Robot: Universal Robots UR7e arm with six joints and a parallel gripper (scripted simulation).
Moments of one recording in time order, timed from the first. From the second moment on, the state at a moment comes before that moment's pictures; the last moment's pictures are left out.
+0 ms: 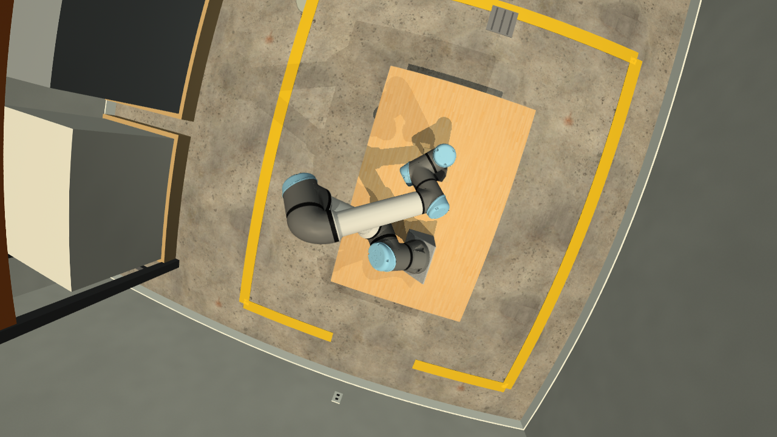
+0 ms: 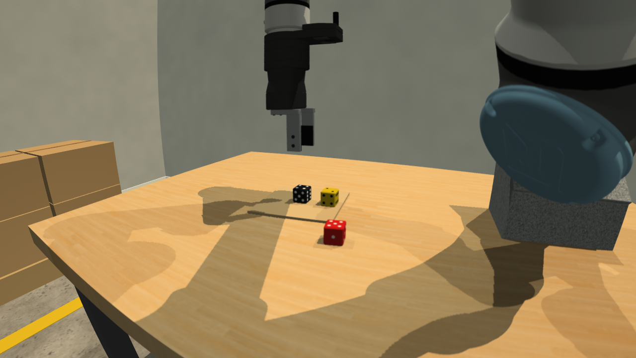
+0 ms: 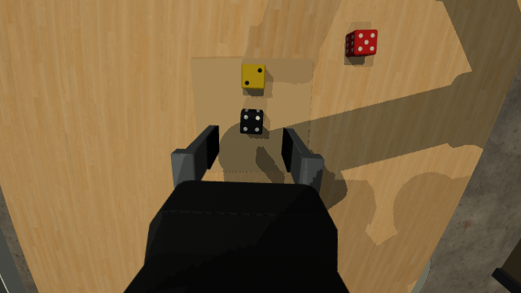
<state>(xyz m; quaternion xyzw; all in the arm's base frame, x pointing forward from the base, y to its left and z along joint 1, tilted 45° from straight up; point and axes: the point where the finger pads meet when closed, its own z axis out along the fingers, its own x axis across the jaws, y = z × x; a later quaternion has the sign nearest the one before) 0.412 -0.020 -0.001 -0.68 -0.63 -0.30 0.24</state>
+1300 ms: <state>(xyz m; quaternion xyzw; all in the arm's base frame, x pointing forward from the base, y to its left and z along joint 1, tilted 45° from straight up) 0.394 -0.001 0.025 -0.80 -0.46 -0.24 0.30</state>
